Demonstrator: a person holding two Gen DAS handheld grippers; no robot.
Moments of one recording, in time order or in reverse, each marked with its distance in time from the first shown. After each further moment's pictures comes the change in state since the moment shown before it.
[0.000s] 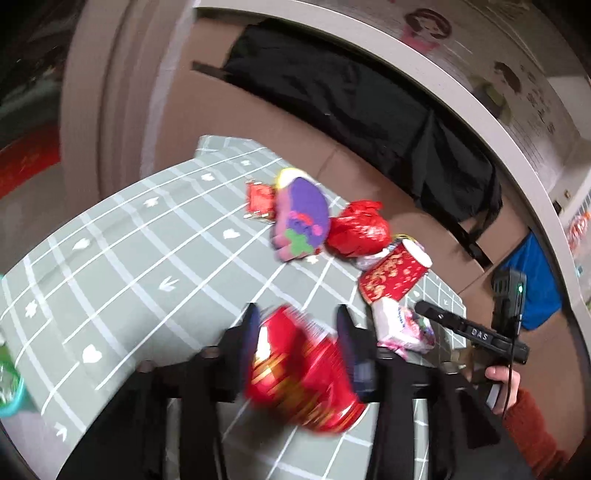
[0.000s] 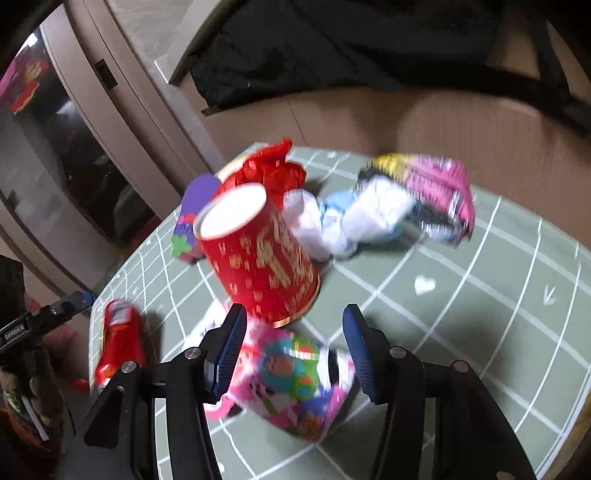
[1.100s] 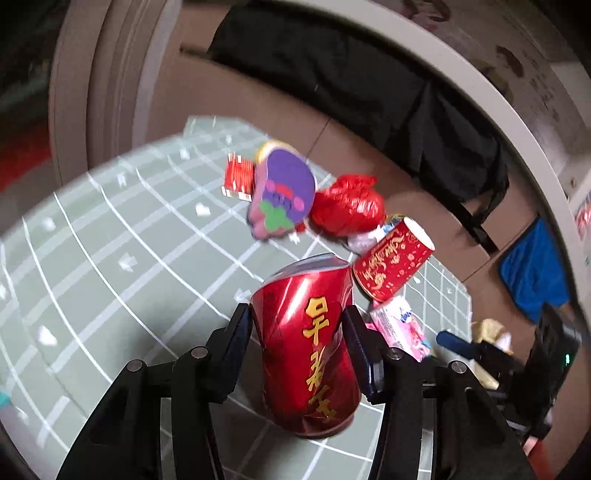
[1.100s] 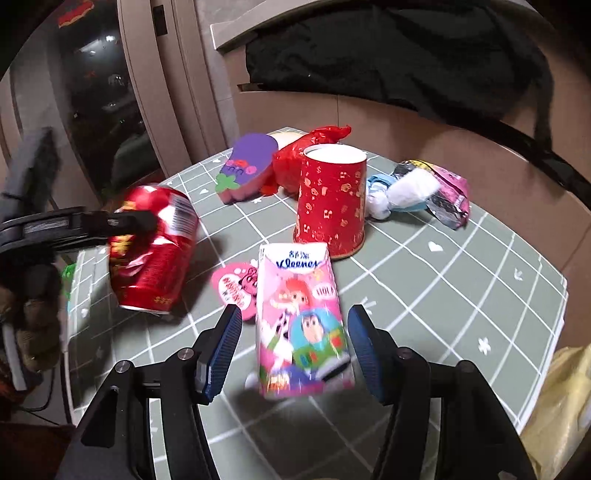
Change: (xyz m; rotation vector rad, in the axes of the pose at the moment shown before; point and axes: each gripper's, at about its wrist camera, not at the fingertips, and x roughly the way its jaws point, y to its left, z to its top) left arm 0.036 -0.038 -0.011 0.061 0.018 0.024; right arm -0.026 0.070 -0.055 -0.250 -0.025 -0.170
